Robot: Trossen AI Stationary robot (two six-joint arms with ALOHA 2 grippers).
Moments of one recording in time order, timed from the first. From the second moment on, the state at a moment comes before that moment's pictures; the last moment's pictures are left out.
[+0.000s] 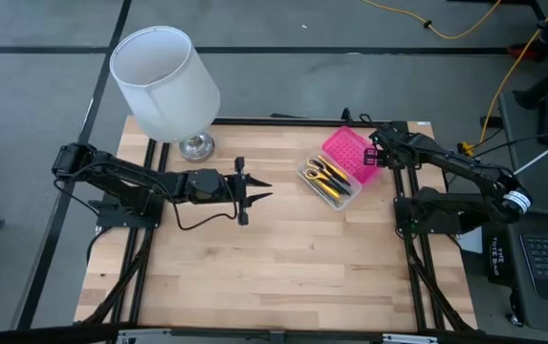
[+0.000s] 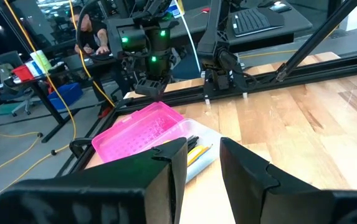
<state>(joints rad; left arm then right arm) -0.08 1.30 0.70 0.44 -0.27 0.20 -0.85 1.09 0.60 -0.85 0.31 0.80</state>
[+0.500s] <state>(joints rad) -0.08 1.30 0.70 0.44 -0.27 0.20 -0.85 1.16 0.60 -0.83 0.32 0.78</state>
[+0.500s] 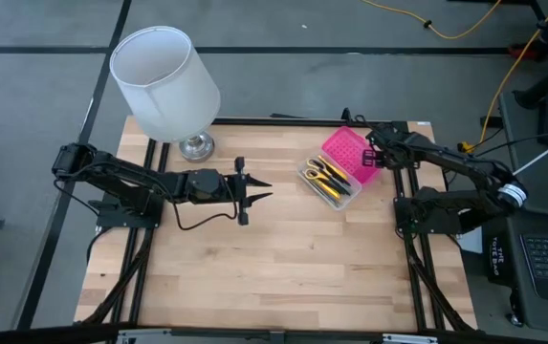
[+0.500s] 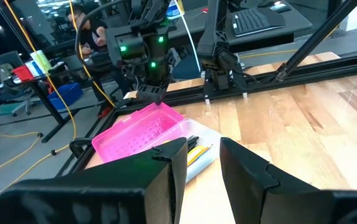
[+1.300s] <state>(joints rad) -0.08 1.30 0.70 0.44 -0.27 0.20 -0.88 1.17 0.60 -0.82 0.34 0.75</state>
